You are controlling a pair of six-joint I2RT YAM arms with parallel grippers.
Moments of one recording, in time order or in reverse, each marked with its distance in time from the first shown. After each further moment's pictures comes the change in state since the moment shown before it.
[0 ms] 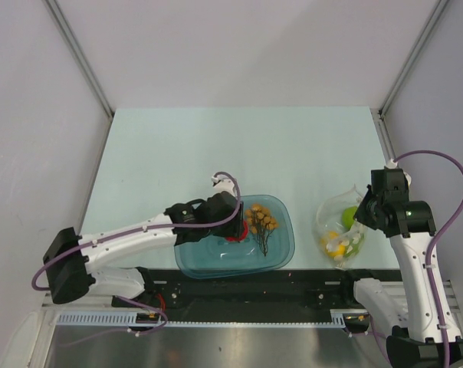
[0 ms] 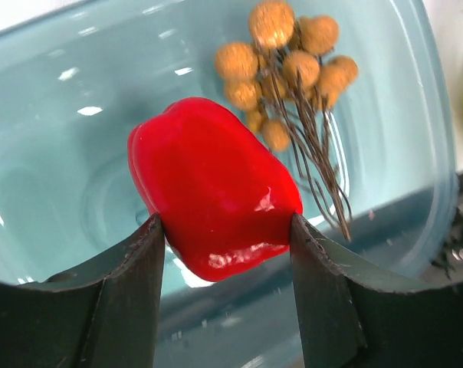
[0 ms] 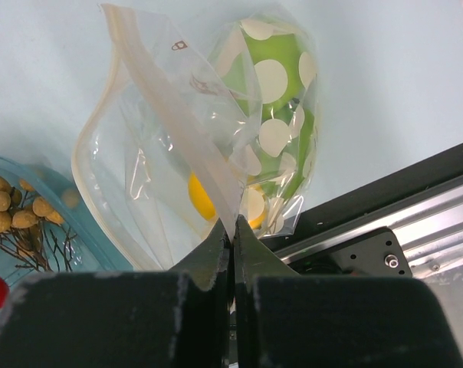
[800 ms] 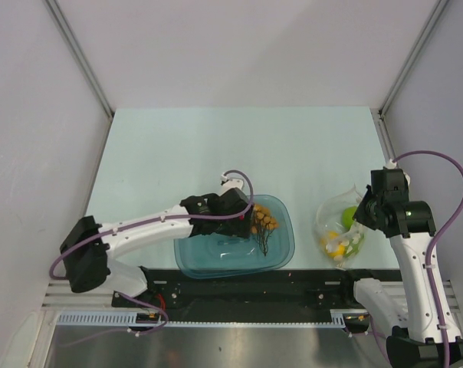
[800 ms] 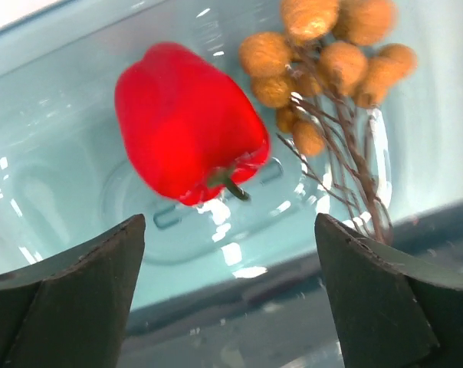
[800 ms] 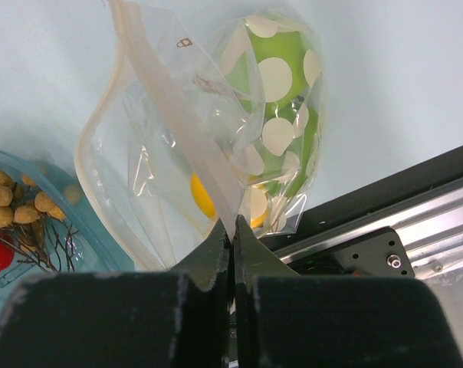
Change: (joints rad) left arm 0.016 0.192 0.104 -0.074 -0.021 0.031; right arm 0.000 -0.002 -0.004 0.000 -0.013 -0.004
